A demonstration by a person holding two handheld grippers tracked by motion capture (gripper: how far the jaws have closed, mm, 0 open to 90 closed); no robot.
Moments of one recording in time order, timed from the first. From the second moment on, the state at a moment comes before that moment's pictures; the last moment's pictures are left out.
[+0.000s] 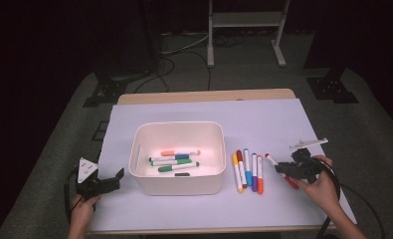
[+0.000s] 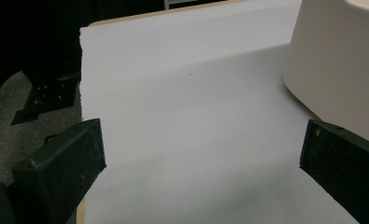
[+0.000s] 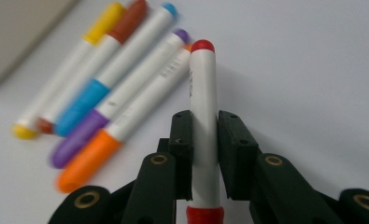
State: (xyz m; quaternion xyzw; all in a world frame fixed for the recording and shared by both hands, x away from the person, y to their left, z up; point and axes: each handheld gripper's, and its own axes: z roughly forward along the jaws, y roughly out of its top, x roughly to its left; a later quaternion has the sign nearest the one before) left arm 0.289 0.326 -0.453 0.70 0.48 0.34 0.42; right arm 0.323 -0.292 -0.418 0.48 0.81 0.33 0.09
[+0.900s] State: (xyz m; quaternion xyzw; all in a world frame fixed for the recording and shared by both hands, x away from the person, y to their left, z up) left arm 0.289 0.327 -0.453 0.70 0.47 0.34 0.42; right arm 0.304 -0.205 -0.299 0.33 0.85 0.40 0.05
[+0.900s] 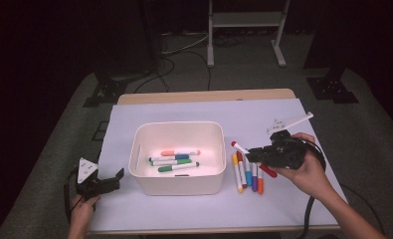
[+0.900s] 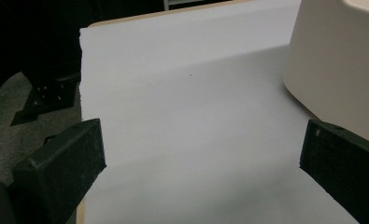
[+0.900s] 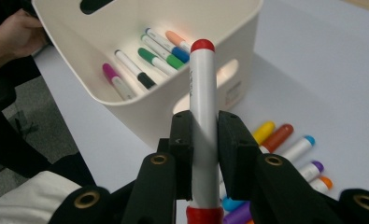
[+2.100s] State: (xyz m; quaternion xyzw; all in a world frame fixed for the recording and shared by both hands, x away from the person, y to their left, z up) left arm 0.288 0.327 -0.452 0.70 0.47 0.33 0.42; right arm 0.327 -0.059 -0.281 0.18 0.90 0.39 -0.02
